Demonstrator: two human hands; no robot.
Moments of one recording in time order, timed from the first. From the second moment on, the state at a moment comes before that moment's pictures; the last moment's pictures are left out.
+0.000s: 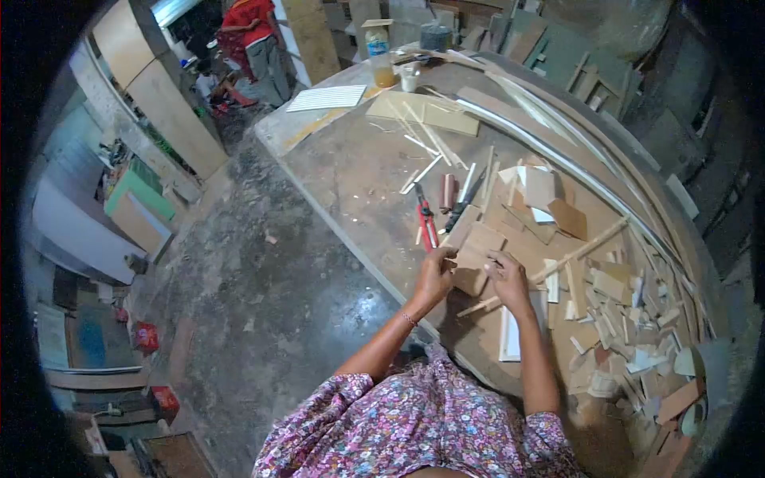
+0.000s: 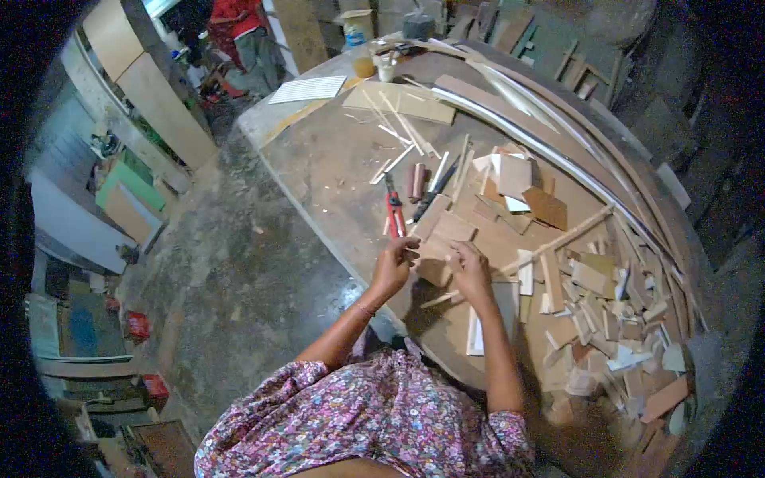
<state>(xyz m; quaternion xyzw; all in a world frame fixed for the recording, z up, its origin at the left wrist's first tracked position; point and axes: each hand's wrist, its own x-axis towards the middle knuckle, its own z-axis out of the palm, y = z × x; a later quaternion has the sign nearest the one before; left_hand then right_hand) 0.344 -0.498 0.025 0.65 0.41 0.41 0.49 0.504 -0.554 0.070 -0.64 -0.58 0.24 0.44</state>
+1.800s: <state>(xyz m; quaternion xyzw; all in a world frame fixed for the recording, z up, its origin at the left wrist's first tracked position) 0.321 0.189 -0.003 0.80 0.49 0.25 0.24 0.539 -0.097 0.001 -0.91 -0.28 -0.02 0.29</state>
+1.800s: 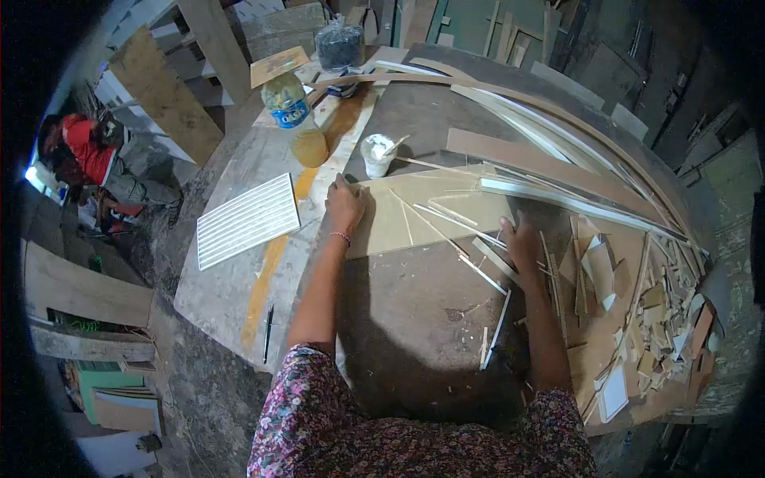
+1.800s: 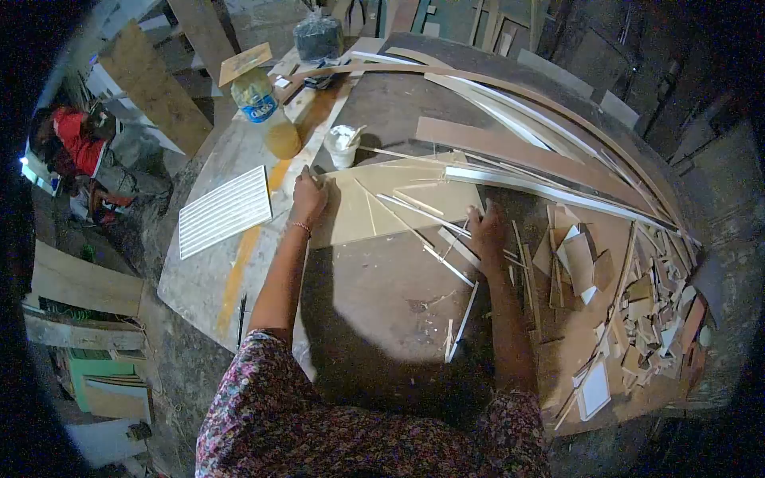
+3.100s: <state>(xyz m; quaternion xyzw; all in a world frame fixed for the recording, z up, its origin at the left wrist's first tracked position) 0.229 0.023 0.052 0.24 0.32 0.46 0.79 0.400 -0.080 0.055 -0.83 -0.50 -0.05 0.26</state>
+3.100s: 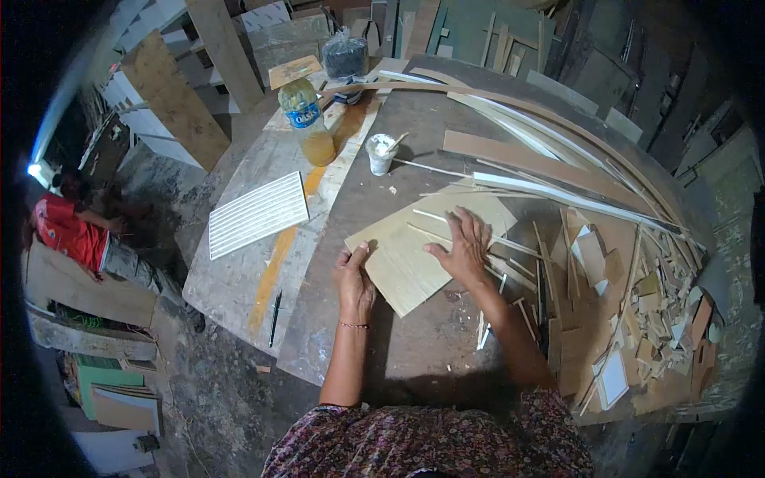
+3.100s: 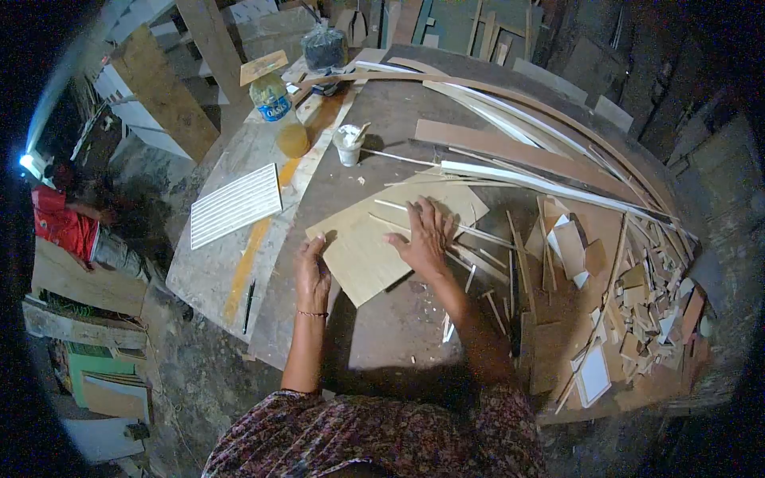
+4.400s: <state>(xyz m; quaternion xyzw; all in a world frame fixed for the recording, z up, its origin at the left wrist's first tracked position) 0.107 -0.122 0.105 0.61 0.32 0.52 0.50 0.399 -0.145 0.061 -0.82 -0.33 -0.05 0.47</state>
